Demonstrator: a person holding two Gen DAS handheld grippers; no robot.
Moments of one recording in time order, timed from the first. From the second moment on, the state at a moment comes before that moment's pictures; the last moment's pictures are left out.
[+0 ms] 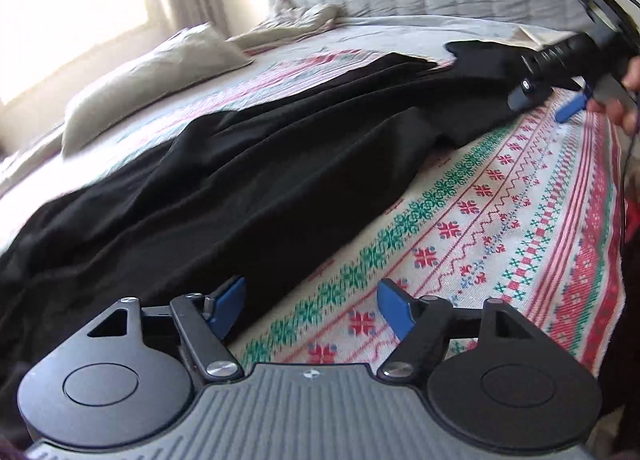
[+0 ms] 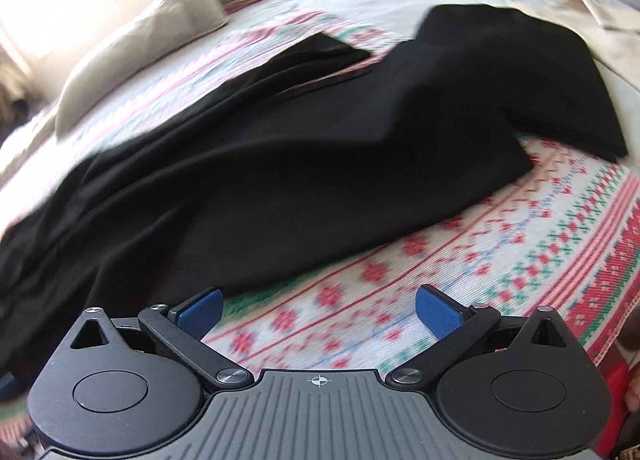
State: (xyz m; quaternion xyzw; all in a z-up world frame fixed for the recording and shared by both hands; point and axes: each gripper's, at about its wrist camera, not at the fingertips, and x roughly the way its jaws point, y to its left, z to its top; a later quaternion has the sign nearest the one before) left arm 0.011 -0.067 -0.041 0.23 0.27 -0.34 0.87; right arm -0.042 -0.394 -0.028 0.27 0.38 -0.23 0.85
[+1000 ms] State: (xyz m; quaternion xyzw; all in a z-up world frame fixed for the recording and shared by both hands) left arm 0.002 -0.071 -0.029 0.23 0.25 -0.40 0.85; right arm -0.072 -0.461 -0.018 0.25 0.26 -0.38 0.85
